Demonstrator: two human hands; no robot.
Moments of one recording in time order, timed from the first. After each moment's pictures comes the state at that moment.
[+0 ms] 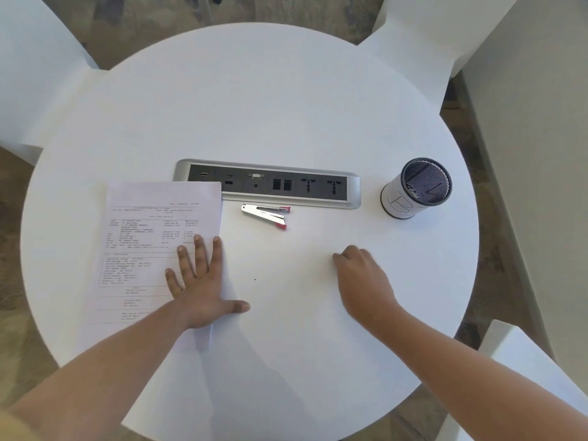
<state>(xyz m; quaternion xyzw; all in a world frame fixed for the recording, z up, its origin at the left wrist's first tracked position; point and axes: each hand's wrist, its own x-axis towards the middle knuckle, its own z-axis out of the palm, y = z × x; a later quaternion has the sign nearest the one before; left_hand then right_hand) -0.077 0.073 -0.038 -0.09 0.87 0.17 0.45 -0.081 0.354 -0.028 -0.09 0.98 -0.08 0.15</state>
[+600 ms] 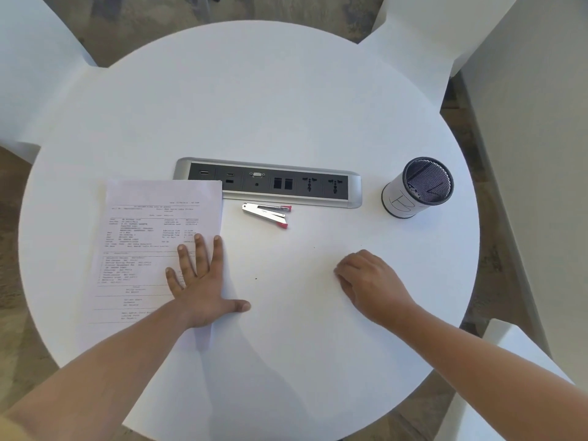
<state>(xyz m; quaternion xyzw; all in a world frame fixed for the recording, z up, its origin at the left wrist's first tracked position) -0.077 0.073 -0.037 -0.09 0.88 0.16 0.45 -0.080 0.386 -0.045 -0.23 0.96 -0.15 0.07</state>
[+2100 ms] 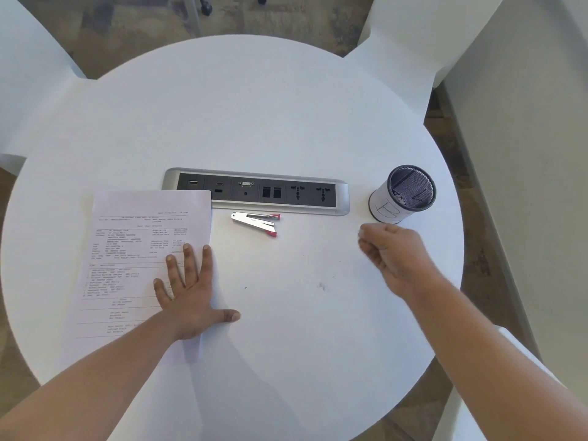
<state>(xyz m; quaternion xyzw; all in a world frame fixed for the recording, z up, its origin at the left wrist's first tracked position) -0.075 0.072 -0.039 -0.09 0.88 0.17 0.44 -0.130 0.383 0.030 0.36 0.62 -0.69 0.11</state>
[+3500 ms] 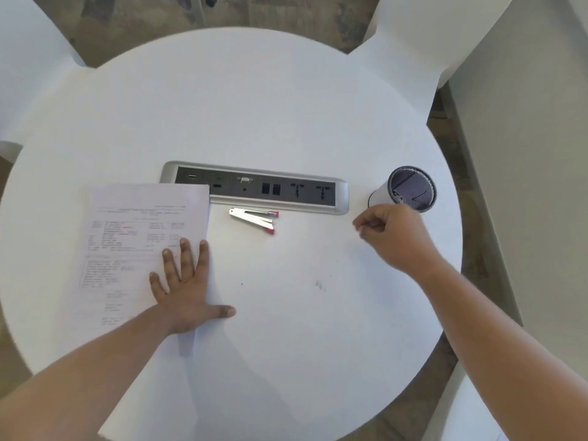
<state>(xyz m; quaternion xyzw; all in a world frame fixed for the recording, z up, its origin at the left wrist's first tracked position) -0.079 0.074 -0.037 -0.09 0.87 0.17 0.45 -0.154 0.406 0.036 0.06 0.93 -0.33 0.12</state>
